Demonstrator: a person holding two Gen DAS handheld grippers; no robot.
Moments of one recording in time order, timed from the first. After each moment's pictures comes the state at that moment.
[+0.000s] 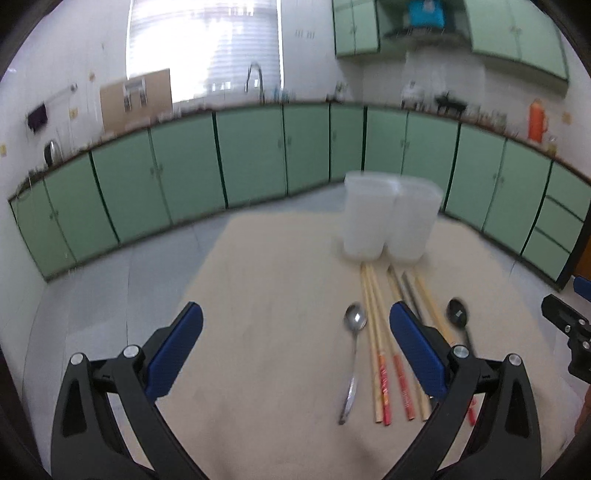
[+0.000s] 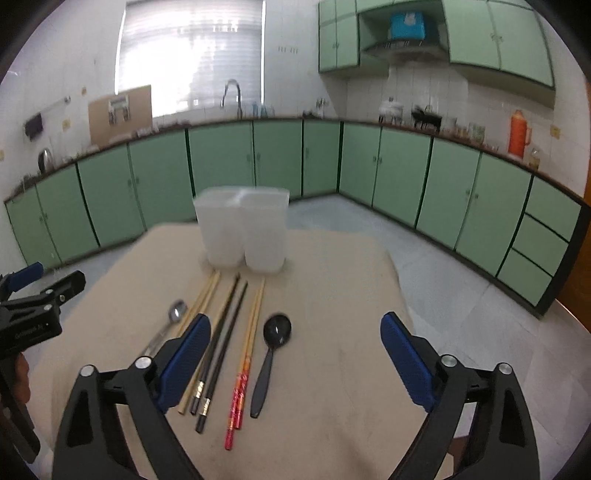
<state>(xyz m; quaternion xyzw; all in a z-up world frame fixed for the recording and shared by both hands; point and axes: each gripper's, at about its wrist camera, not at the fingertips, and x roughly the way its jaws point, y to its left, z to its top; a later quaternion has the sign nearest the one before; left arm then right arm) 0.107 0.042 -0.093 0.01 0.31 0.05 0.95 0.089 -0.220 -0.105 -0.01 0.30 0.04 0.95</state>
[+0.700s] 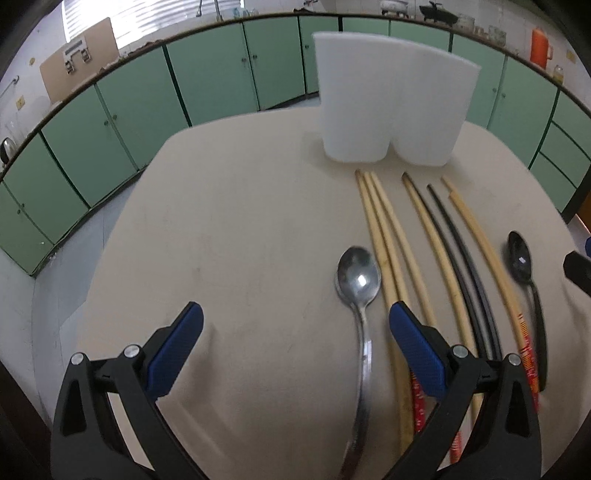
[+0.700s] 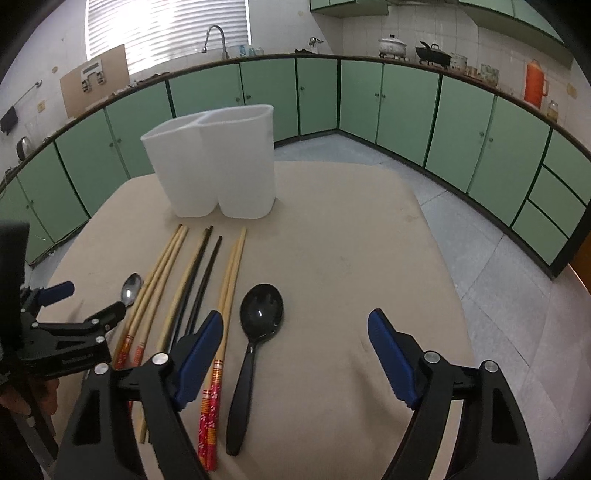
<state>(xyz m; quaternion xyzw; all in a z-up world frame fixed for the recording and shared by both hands) 0.198 0.026 -0.178 0.05 0.46 0.01 0.89 0.167 -0.227 -0.164 0.02 0.40 0.04 0.92</state>
